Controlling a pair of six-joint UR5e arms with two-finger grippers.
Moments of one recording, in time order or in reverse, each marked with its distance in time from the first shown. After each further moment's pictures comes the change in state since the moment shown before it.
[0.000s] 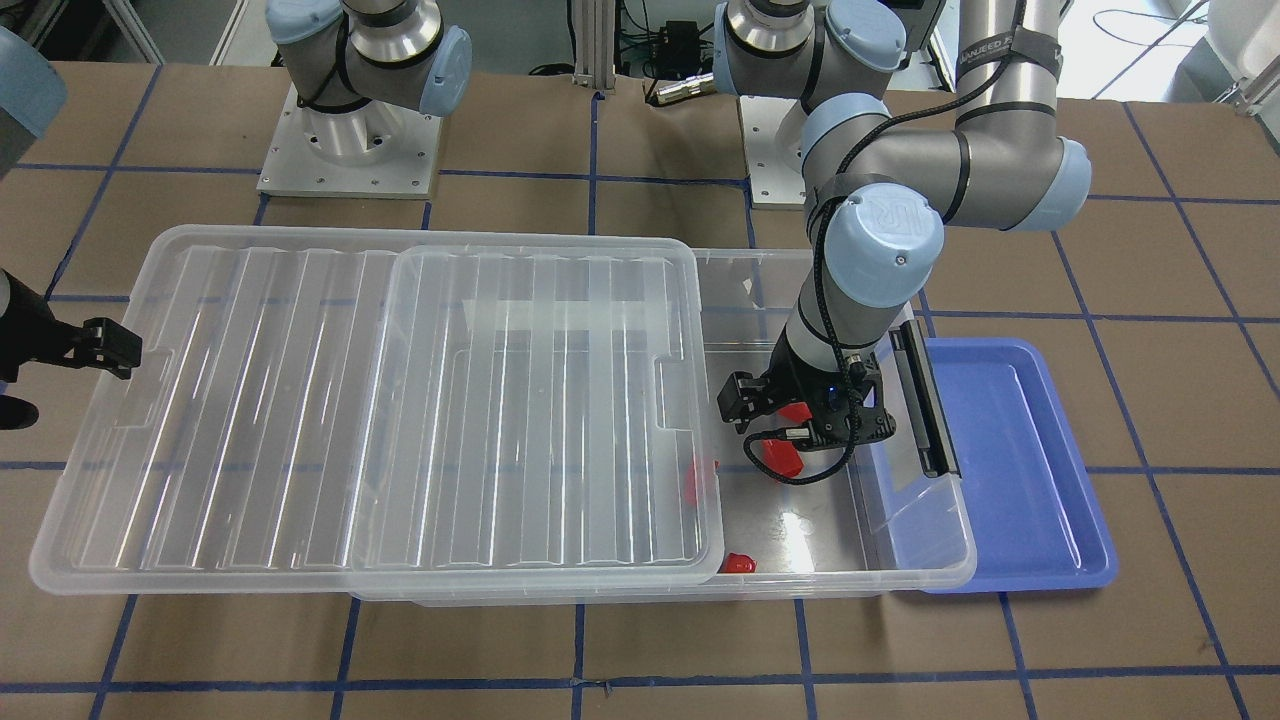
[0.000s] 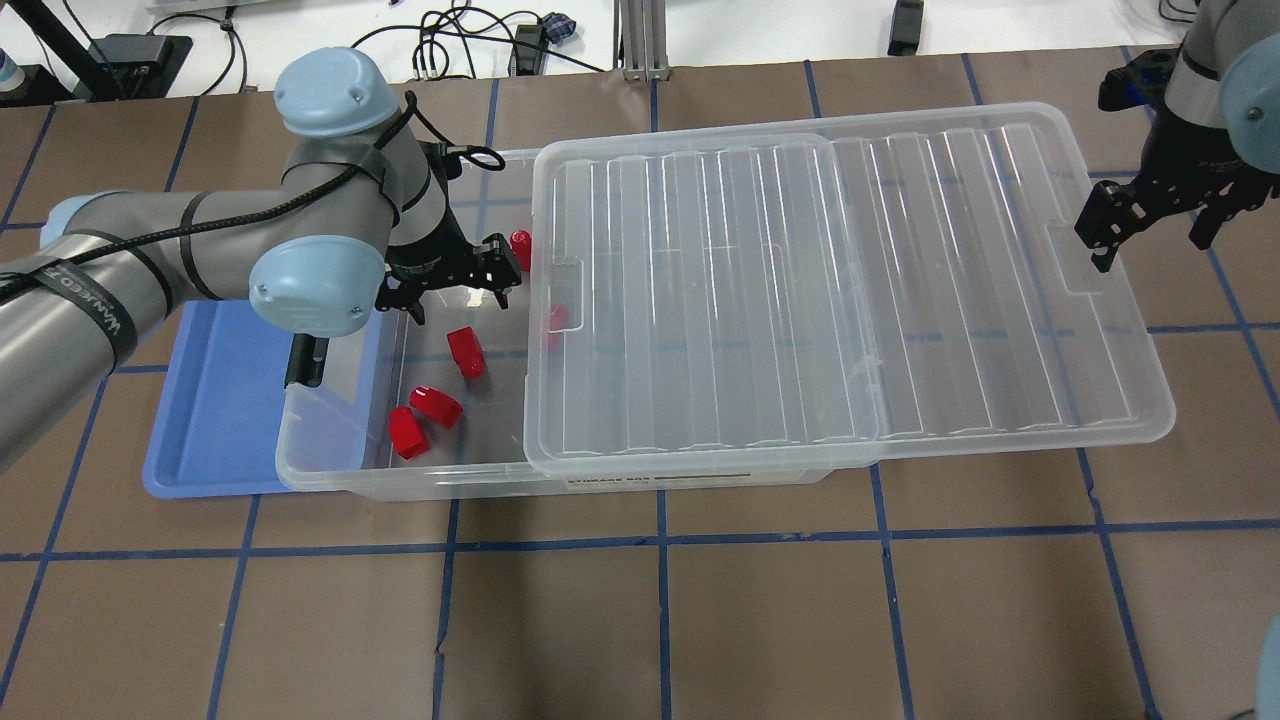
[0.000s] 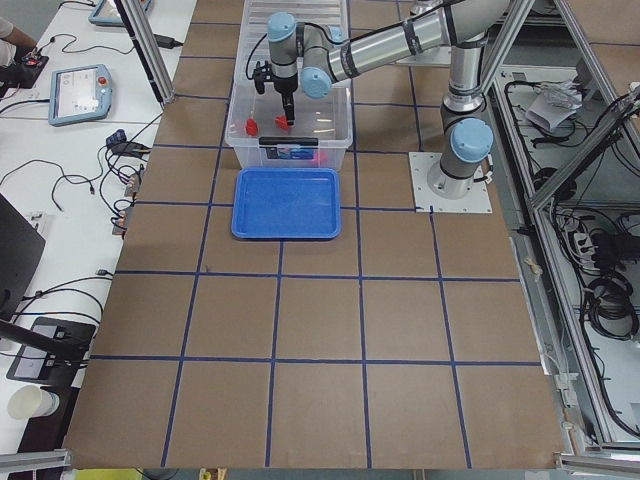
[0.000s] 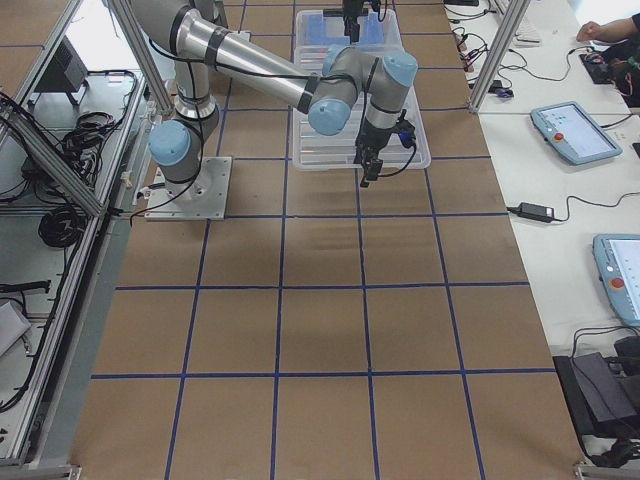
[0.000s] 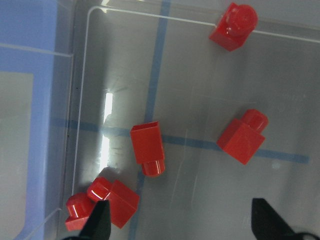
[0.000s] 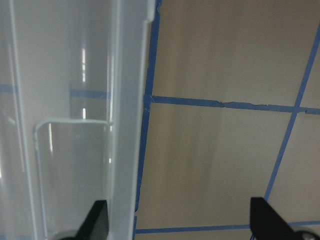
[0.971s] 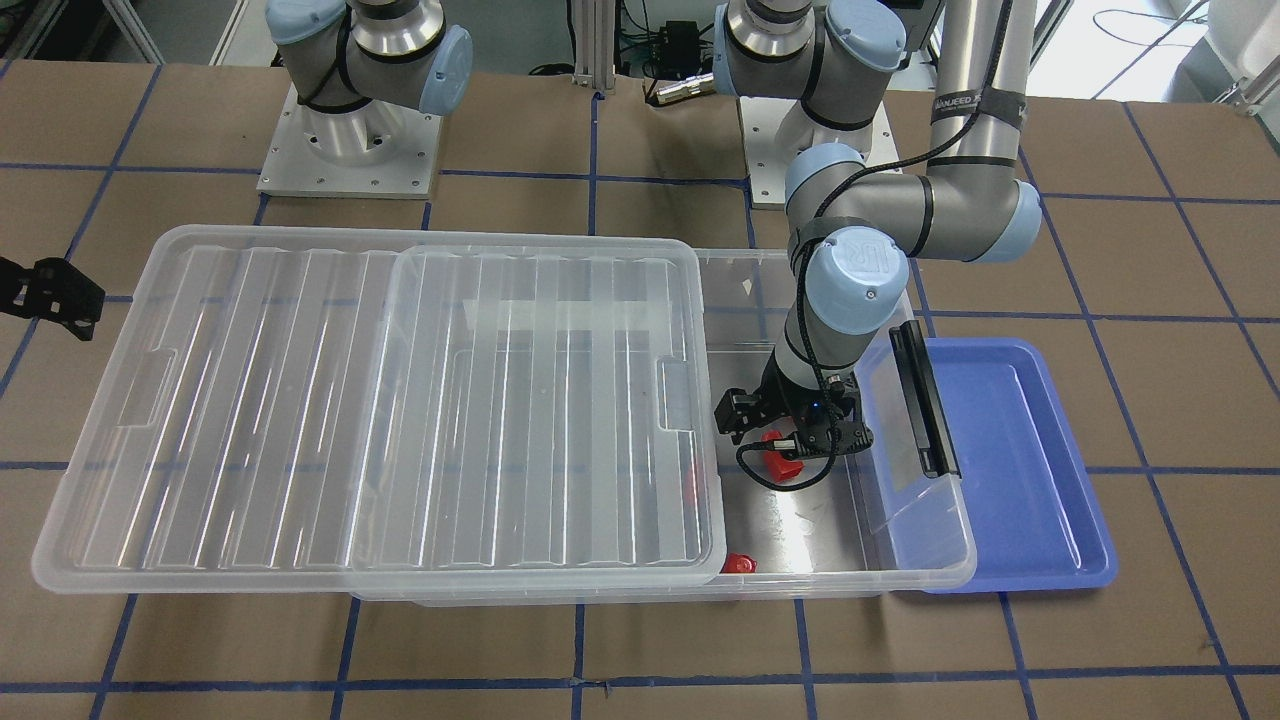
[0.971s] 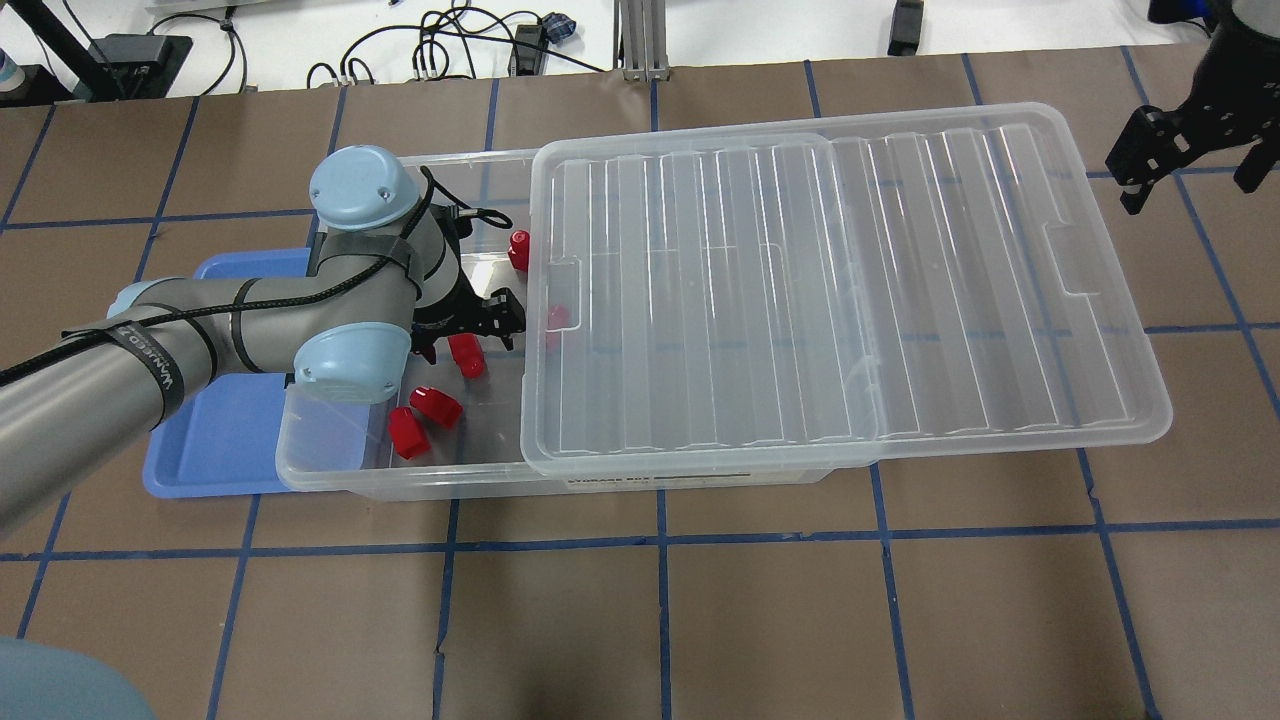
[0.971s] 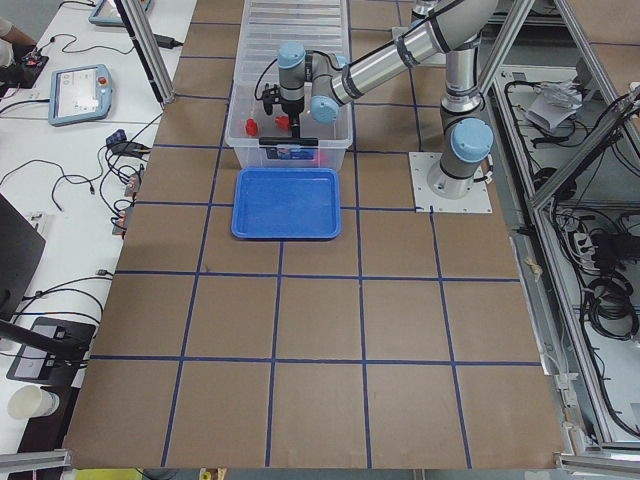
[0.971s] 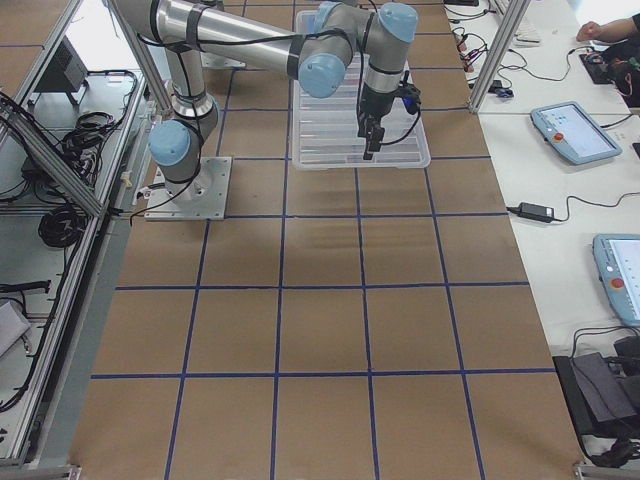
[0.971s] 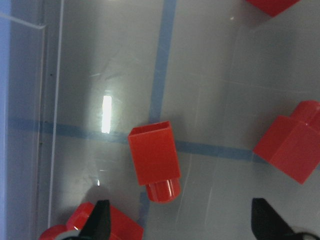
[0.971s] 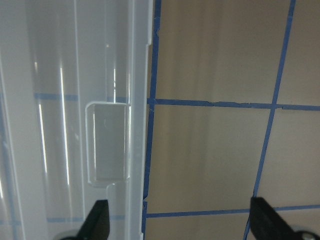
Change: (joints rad) left arm 0.012 -0.062 -0.137 0.224 0.007 0.017; right arm 0.015 -0.095 -0.129 0.158 0.062 0.061
